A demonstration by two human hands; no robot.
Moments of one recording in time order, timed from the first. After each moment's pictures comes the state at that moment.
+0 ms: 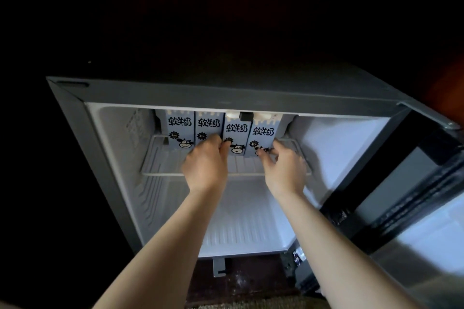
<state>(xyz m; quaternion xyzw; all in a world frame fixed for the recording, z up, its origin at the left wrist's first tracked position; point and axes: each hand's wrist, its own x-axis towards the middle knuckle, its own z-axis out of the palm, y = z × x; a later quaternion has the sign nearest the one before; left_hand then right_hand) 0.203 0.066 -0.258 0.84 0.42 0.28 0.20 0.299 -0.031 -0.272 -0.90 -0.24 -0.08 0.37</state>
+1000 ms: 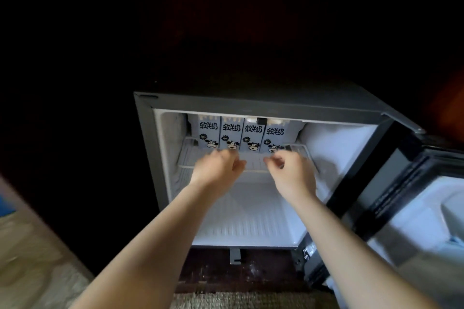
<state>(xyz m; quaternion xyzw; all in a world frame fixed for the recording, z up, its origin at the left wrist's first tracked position) 0.138 0.058 -0.218 0.94 0.29 0.13 0.16 0.243 -0.057 -0.221 -0.90 -0.29 -0.03 0.33</state>
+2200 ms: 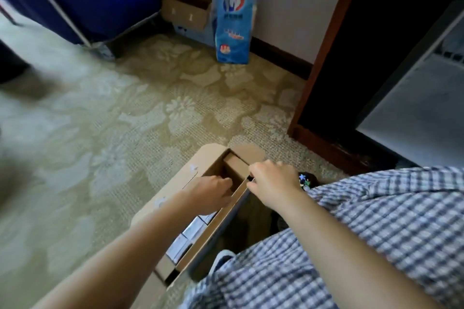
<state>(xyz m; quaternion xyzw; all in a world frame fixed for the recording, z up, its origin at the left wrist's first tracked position) -0.367 -0.123 -0.343 0.83 0.49 -0.17 0.20 -0.210 -0.132 -0.290 -0.62 -0.76 0.15 -0.10</state>
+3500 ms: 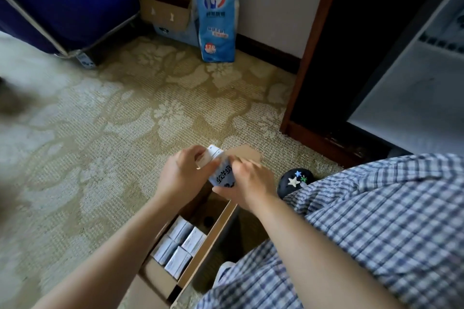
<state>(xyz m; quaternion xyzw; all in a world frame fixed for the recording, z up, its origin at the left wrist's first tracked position) -0.382 -0.105 -0.295 0.69 0.65 0.19 0.24 -0.231 -0.121 -0.324 -0.61 -0.76 0.19 0.11</state>
